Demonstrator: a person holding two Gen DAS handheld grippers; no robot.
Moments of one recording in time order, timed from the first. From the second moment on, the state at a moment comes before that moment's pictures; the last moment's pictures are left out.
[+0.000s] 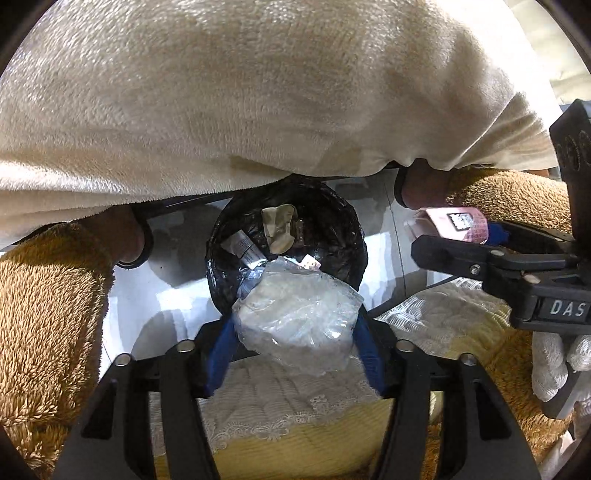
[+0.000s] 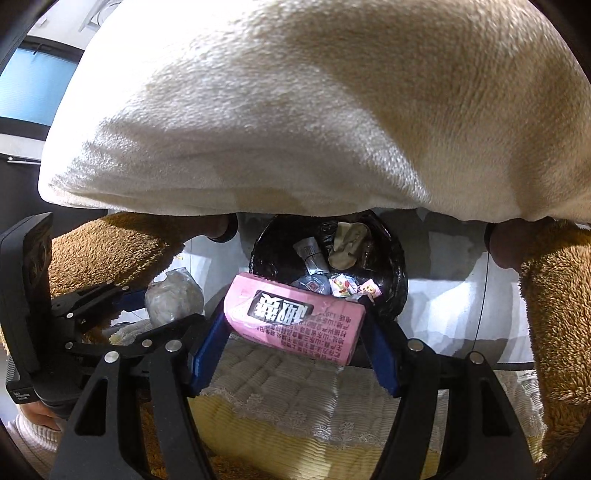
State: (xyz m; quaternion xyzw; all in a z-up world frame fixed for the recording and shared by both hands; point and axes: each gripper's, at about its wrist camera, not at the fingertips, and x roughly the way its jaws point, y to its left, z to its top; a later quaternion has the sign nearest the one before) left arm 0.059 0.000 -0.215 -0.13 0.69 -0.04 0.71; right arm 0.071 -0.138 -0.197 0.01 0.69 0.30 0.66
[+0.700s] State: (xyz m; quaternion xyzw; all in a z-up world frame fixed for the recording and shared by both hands) left arm 0.050 0.005 -0.173 -0.11 0.63 -0.03 0.77; right arm 0.074 -0.148 -0.161 0.02 0.64 0.31 0.70
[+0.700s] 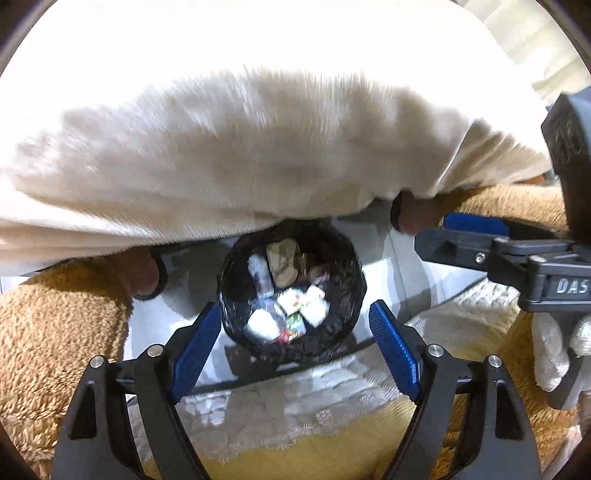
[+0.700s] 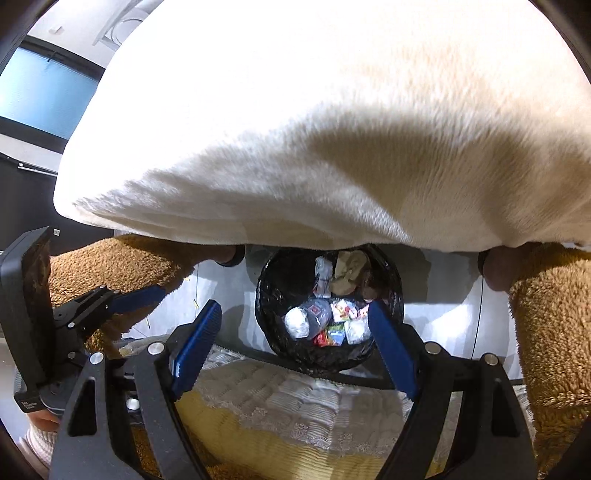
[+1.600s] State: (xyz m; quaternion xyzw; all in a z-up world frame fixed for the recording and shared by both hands) left arm 0.023 0.006 -0.047 -0.08 0.36 -0.03 0.93; right arm 0.058 -0.194 -0.043 0.02 0.37 0.33 0.87
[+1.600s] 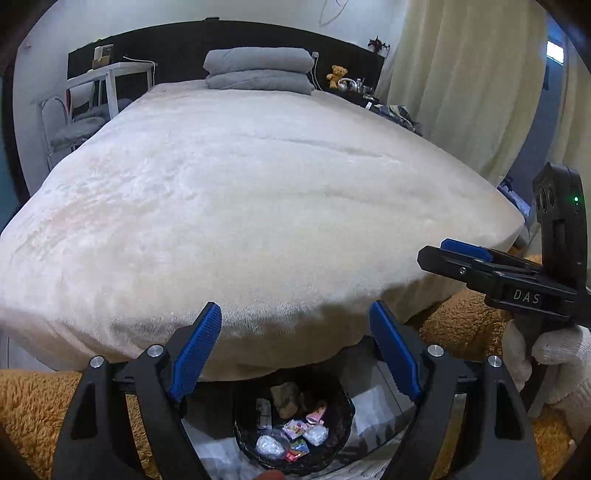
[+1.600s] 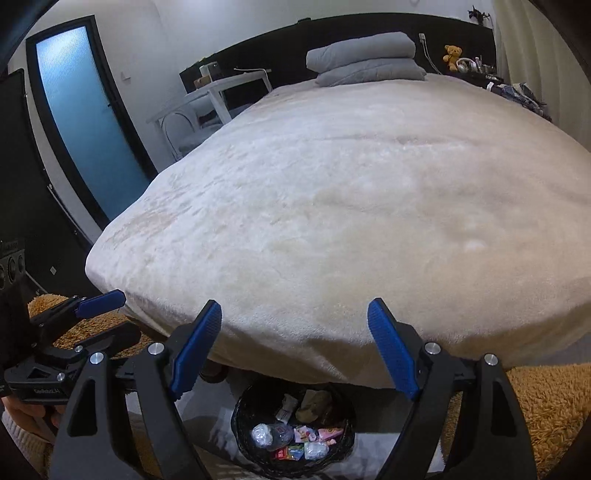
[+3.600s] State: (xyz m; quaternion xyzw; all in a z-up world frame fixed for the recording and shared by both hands) left arm -0.016 -0.001 -0.018 -0.06 0.25 -0.03 0.97; right arm 0.014 -0.211 -0.006 -0.02 0.22 0.31 0.93
